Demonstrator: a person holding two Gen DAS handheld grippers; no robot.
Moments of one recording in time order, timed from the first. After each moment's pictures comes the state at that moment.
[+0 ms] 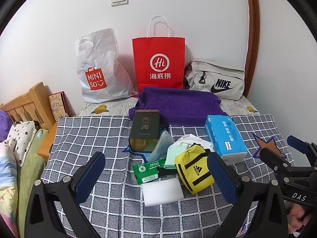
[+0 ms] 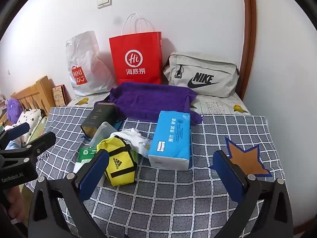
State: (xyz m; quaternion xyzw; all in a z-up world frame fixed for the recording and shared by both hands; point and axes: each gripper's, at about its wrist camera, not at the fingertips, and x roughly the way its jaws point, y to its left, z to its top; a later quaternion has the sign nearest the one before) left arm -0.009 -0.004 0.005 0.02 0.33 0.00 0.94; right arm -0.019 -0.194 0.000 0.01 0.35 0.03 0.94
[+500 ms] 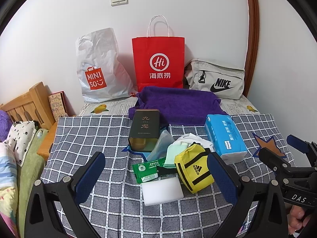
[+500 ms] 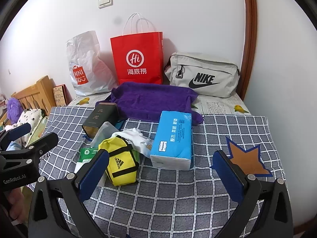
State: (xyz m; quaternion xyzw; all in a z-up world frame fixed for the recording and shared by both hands) left arm -0.011 -0.002 0.004 0.02 0.33 0.00 0.94; right arm -0.020 -0.196 0.002 0.01 0.35 0.03 0.94
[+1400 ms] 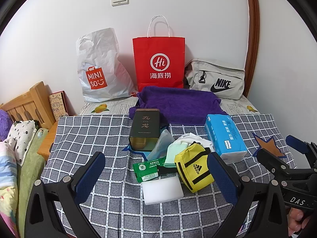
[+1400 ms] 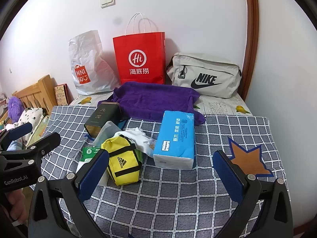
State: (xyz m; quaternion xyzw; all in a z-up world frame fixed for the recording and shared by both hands) left arm -0.012 -0.003 0.004 0.02 0.33 0.00 0.94; right arm -0.021 -0.187 0.002 -0.01 0.33 0.03 0.94
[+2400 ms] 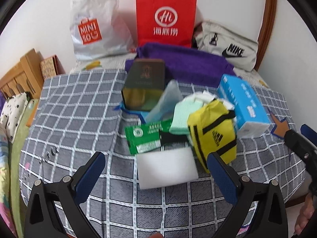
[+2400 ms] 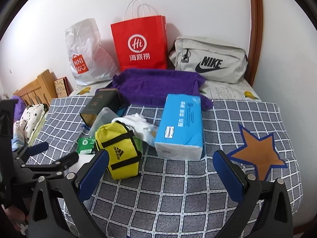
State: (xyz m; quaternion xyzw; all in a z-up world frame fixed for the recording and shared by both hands) left arm 0.024 0.008 -0.093 -0.01 0.45 0.00 0.89; right arm 0.001 -0.190 -0.042 0.01 0.38 0.05 0.92
